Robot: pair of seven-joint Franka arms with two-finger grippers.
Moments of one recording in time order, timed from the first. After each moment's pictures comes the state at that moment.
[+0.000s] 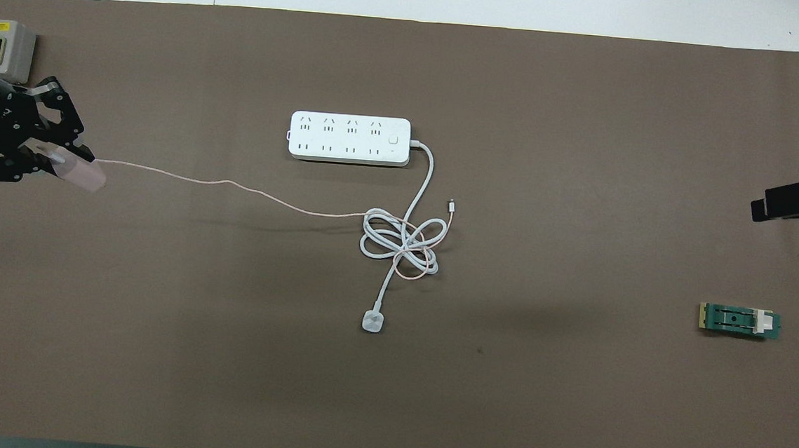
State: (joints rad) left arm -0.11 0.15 0.06 -1.42 -0.17 1.42 -0.77; right arm -0.04 -0.04 -0.01 -1.54 0.06 1.49 -0.10
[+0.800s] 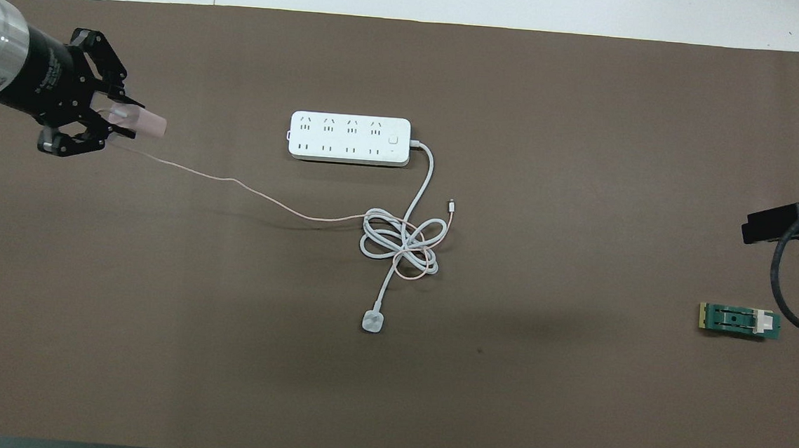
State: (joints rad) left arm -0.21 0.20 0.04 -1.42 -0.16 1.67 -1.52; right arm -0.09 -0.05 0.08 -1.60 -0.03 1.49 -0.10
